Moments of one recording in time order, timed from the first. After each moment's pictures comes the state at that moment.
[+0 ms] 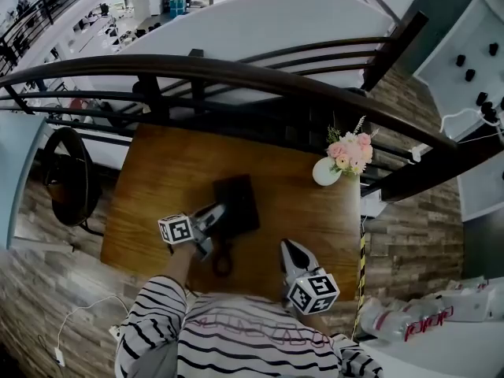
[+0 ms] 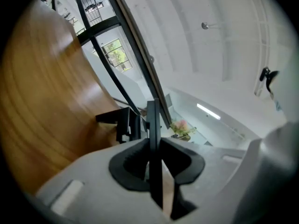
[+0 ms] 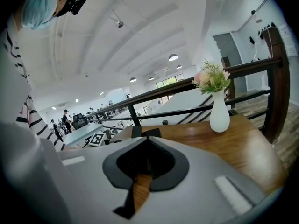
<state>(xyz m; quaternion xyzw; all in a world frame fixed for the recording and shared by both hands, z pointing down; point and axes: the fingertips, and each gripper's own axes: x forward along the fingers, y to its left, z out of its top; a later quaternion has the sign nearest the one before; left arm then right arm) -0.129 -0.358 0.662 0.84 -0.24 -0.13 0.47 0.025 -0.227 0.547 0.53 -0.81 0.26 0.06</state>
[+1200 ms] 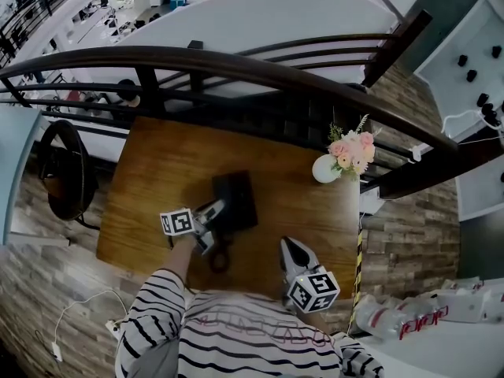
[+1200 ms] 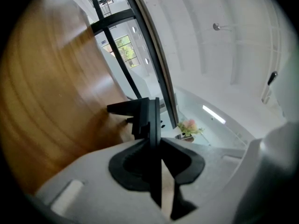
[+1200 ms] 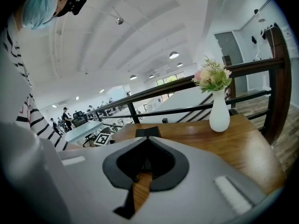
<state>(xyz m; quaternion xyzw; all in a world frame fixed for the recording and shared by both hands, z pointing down) -0.121 -0.373 0.691 0.81 -0.24 -0.13 0.52 0.028 -0.235 0.553 0.53 -0.81 0.26 0.08</state>
